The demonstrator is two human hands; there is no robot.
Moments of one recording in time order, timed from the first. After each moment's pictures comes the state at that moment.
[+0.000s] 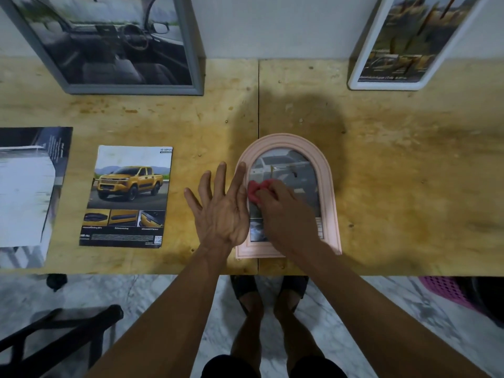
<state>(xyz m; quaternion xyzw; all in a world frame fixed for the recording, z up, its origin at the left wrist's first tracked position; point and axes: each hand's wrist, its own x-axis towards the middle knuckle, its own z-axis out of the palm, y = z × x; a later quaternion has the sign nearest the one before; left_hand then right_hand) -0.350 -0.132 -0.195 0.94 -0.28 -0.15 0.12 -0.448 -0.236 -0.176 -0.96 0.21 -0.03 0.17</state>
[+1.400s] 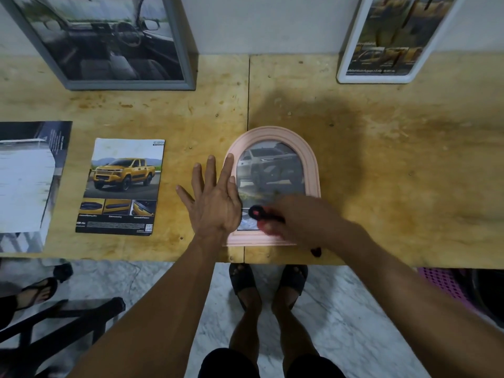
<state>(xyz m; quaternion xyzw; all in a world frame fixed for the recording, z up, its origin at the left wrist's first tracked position) -0.367 -0.142 -0.191 0.95 -0.23 -0.15 0.15 -0.485 -0.288 -0.123 -0.92 0.12 0.22 0.30</state>
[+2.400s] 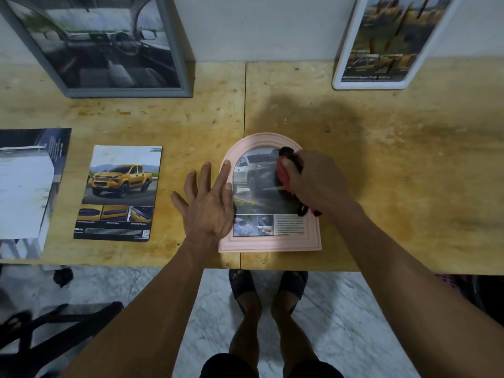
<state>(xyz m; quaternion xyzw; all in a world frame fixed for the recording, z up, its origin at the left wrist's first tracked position) -0.359 -0.138 -0.188 0.95 -0.25 -0.15 0.14 -0.456 -0.337 -0.139 -0.89 0.36 0.03 0.27</state>
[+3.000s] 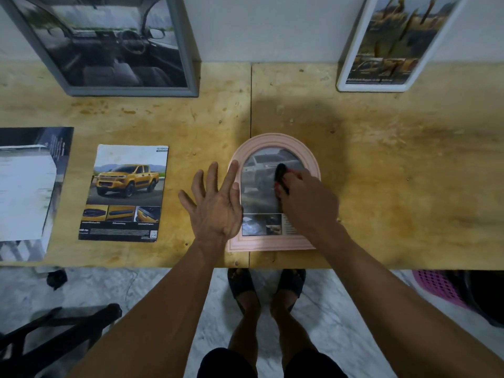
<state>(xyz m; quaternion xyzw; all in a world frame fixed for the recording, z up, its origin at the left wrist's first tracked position) -0.357 -0.135 -0.191 0.94 -0.26 -0.15 0.13 -0.467 -0.284 -0.159 -0.94 0.32 0.02 0.13</state>
